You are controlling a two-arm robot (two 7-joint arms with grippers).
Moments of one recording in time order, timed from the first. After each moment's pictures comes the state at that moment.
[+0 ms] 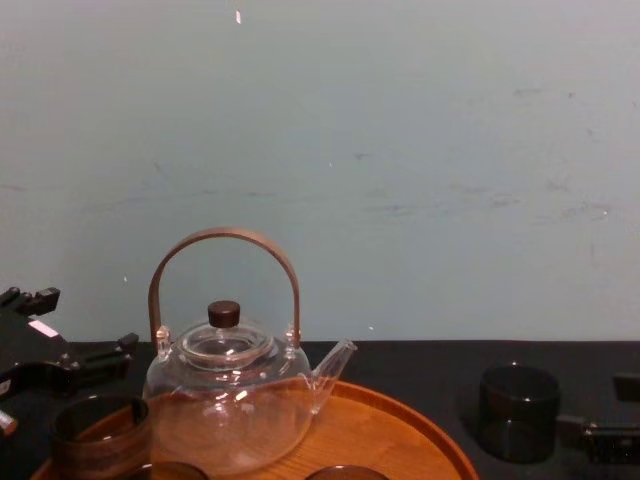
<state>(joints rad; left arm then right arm) -0.20 0.60 0.45 -1.41 -0.25 -0.12 0.03 0.11 0.65 -0.36 -1.60 0.46 0.17 0.40</state>
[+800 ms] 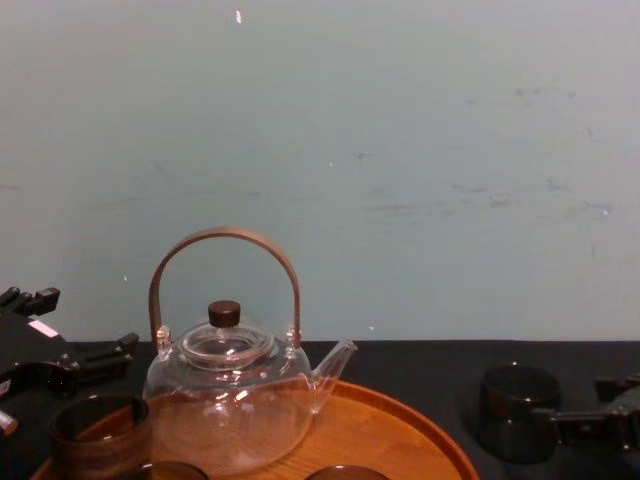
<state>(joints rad) -0.20 0.60 0.45 -1.41 -0.25 -0.12 0.03 0.25 0.51 -0.37 -1.42 0.37 0.29 0.35</state>
